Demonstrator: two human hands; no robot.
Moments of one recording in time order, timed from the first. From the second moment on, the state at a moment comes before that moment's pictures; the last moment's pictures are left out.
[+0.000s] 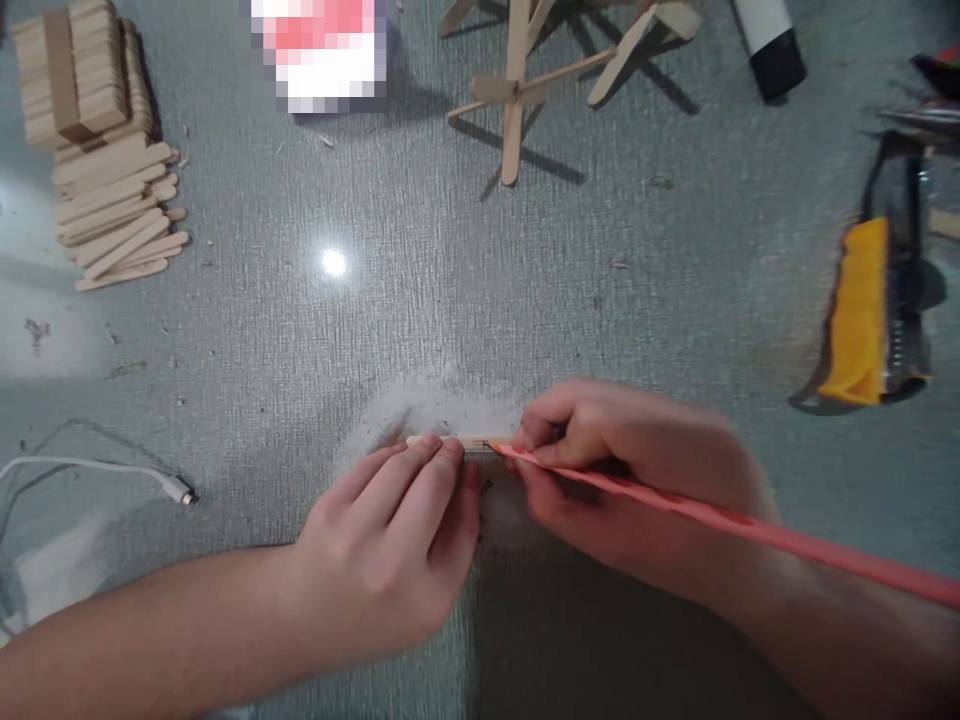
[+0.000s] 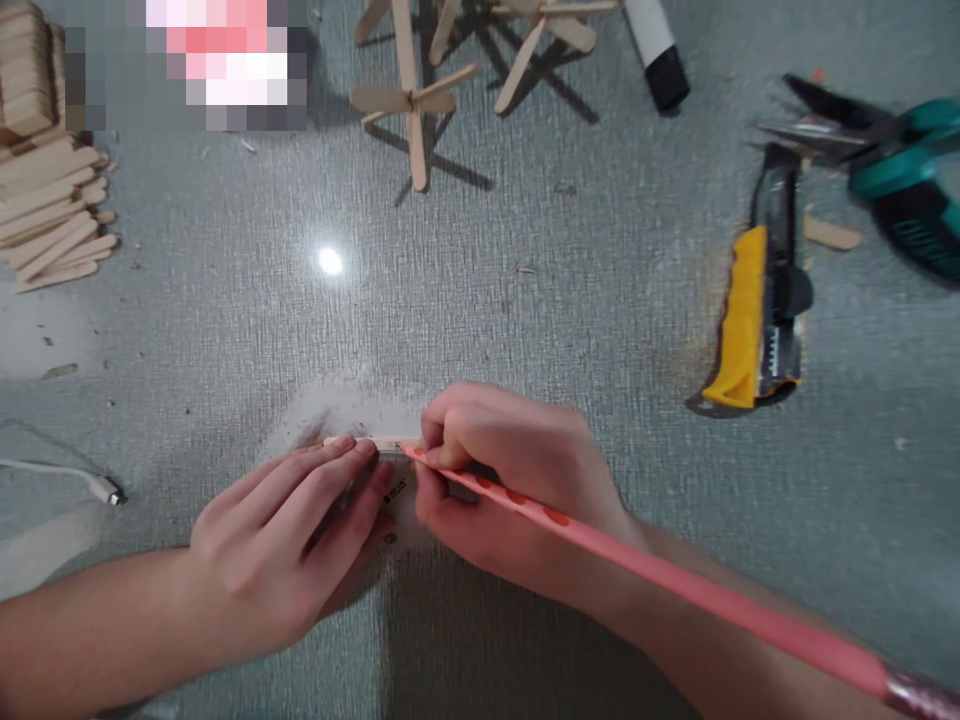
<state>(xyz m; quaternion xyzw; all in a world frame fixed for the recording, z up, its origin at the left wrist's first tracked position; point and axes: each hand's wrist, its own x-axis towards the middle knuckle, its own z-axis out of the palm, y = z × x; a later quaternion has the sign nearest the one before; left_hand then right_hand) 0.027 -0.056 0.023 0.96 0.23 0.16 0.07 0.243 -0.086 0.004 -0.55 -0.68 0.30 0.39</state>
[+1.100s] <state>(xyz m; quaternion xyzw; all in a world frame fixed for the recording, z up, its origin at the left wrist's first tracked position) 0.020 -0.077 0.019 0.97 0.21 0.12 -0.06 0.260 -0.096 -0.016 -0.68 -0.60 0.20 0.38</state>
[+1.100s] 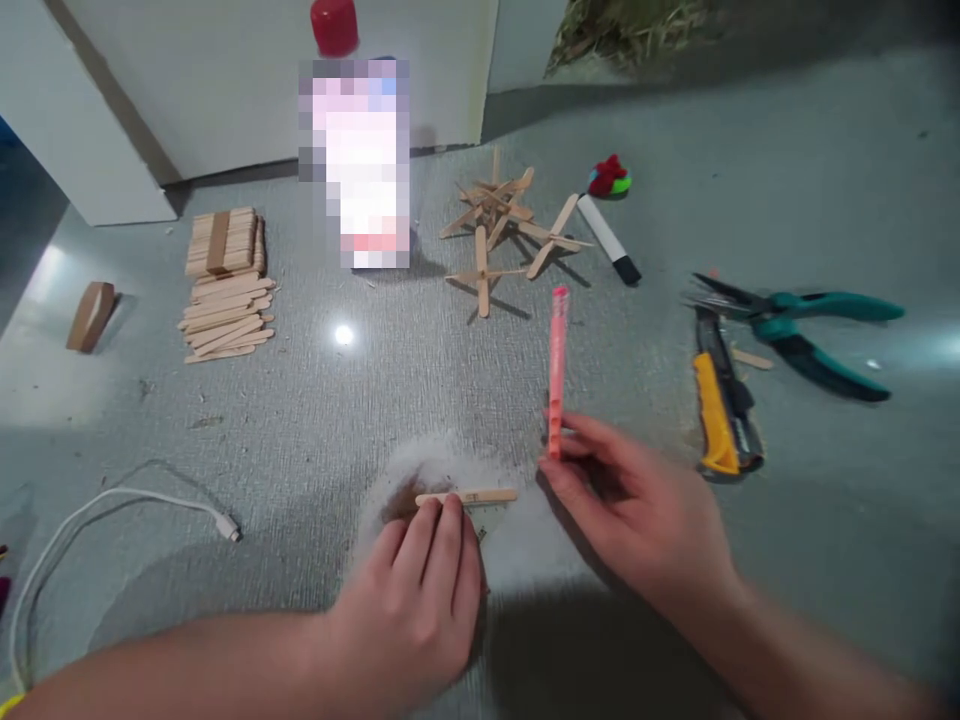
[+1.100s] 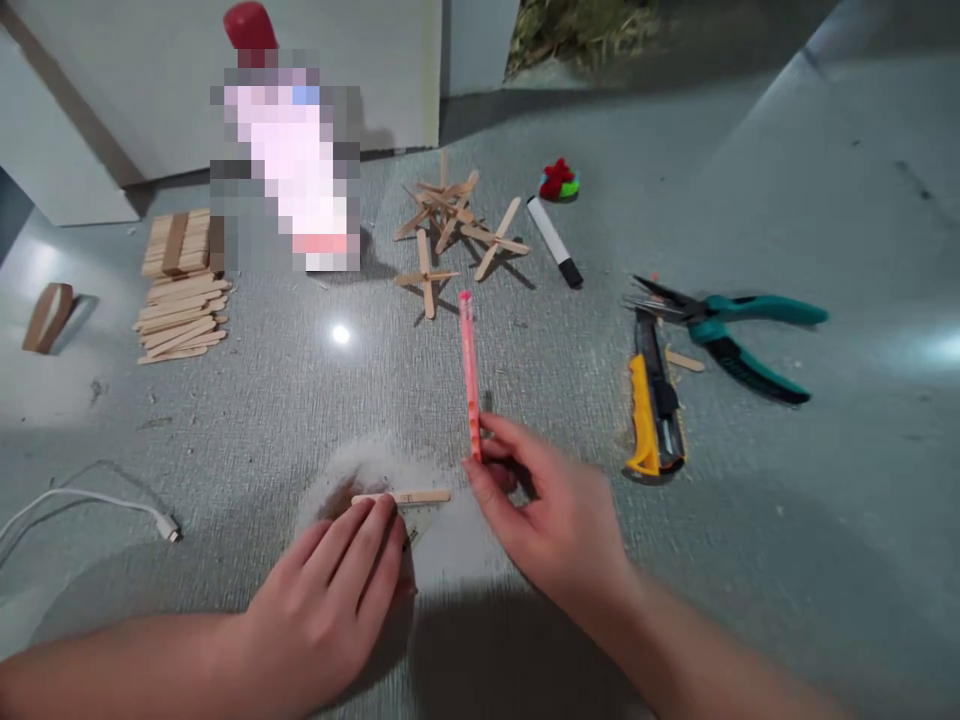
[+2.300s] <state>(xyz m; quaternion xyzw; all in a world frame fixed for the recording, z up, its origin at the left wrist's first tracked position) 0.010 -0.022 0.015 0.96 0.27 0.03 0.02 0.325 -0.092 0.021 -0.74 -0.50 0.34 0.29</state>
